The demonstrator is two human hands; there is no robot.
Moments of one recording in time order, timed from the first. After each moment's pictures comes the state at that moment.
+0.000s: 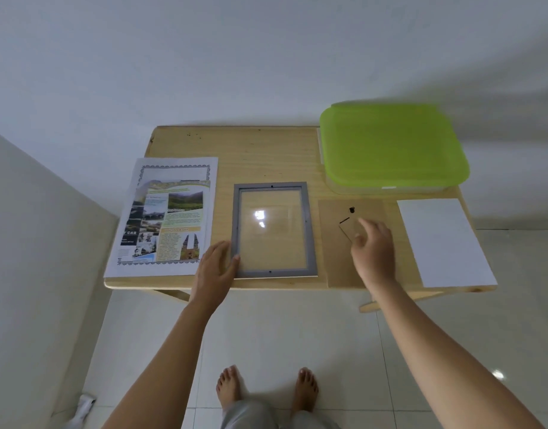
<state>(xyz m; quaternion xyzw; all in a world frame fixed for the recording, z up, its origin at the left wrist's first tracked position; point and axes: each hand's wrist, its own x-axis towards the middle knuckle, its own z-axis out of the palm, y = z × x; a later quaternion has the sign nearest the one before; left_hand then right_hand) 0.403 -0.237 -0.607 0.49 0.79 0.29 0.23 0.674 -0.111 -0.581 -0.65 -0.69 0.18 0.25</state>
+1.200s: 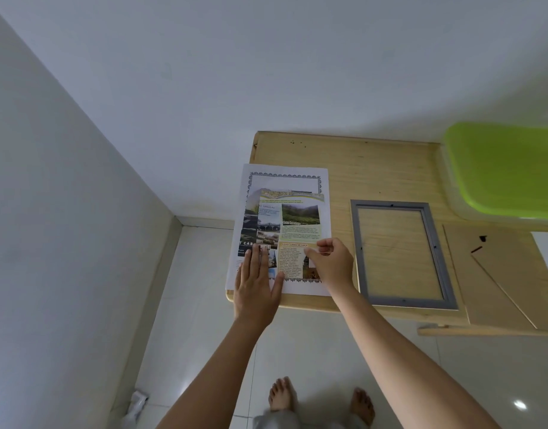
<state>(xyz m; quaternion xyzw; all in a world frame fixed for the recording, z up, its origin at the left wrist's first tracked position) 0.249 -0.290 -0.628 0.51 0.83 0.10 0.18 0.365 -0.185 -0.596 -0.65 -0.56 0.45 0.26</state>
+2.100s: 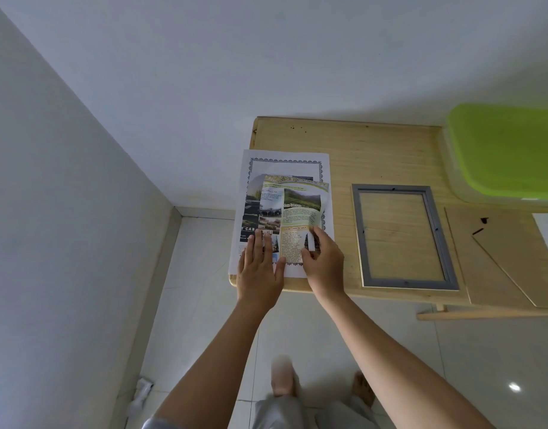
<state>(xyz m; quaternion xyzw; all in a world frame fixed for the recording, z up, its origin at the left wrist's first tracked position) 0.249 -0.288 -0.629 0.52 0.83 0.08 0.17 0.356 -0.226 -0.606 -0.59 -0.66 0.37 0.30</state>
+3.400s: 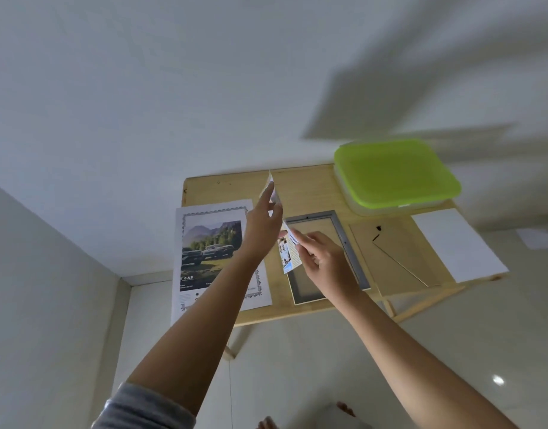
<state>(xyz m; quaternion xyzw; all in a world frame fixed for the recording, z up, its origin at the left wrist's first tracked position) 0.336 -0.161 -0.470 0.50 0.63 0.44 0.41 0.485 -0.187 -0.513 -0.40 -0.81 0.14 0.42</state>
